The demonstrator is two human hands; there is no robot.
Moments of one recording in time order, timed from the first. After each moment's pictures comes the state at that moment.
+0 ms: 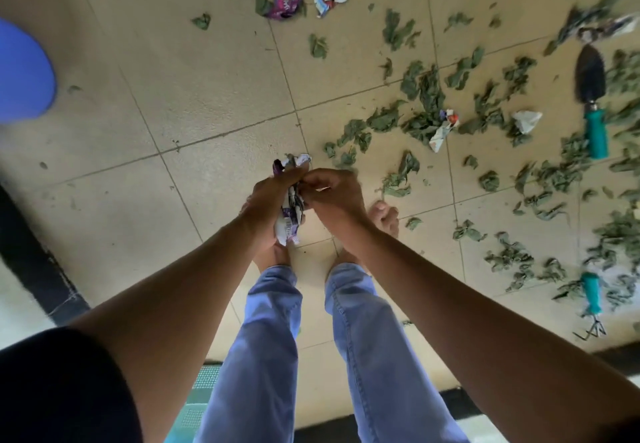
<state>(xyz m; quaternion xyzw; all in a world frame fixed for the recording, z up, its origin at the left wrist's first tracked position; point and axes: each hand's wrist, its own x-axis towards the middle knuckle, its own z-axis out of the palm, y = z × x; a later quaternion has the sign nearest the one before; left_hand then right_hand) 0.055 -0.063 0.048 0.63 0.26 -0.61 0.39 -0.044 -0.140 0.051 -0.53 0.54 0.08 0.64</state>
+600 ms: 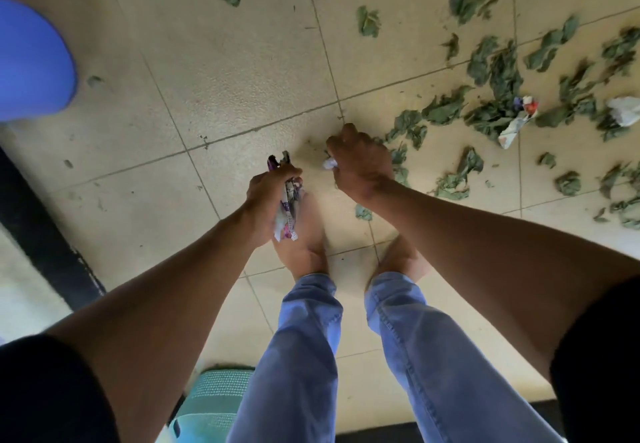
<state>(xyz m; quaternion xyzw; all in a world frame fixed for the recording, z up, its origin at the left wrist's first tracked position) 0.109 -0.026 -0.005 0.63 0.35 -0.56 0.39 0.004 -0.154 -0.067 -0.91 0.25 0.25 0.22</state>
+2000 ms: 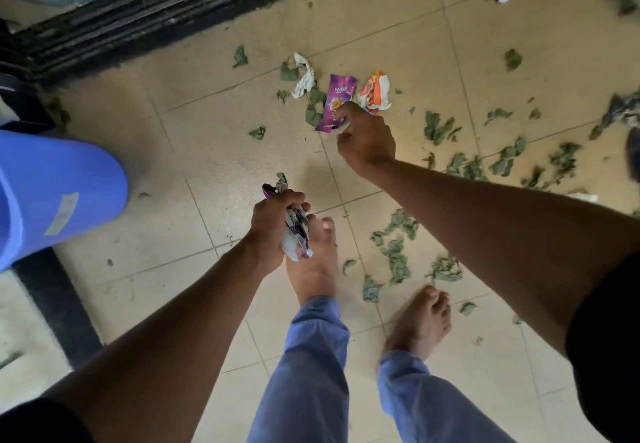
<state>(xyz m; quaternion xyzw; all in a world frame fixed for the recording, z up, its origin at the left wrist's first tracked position) 0.207 -0.113 0.021 0.62 0.33 -0.55 0.45 0.148 -0.298 -0.034 -0.79 0.47 0.10 0.37</state>
